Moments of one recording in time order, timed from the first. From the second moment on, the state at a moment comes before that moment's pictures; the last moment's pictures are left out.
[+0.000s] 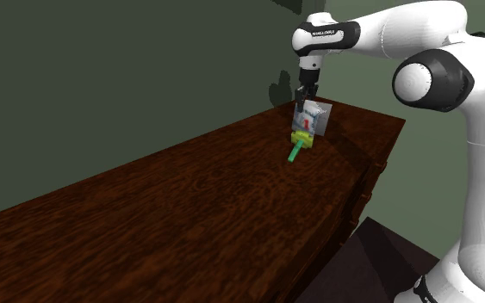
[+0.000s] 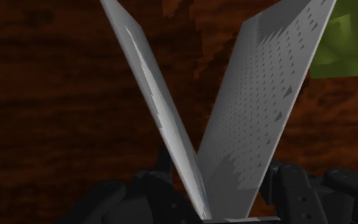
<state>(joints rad) -0.15 0.46 -0.29 -1.26 0.12 1.67 -0.48</state>
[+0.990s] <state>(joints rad) -0.18 0.51 -0.29 -1.04 0.13 1.49 -0.48</state>
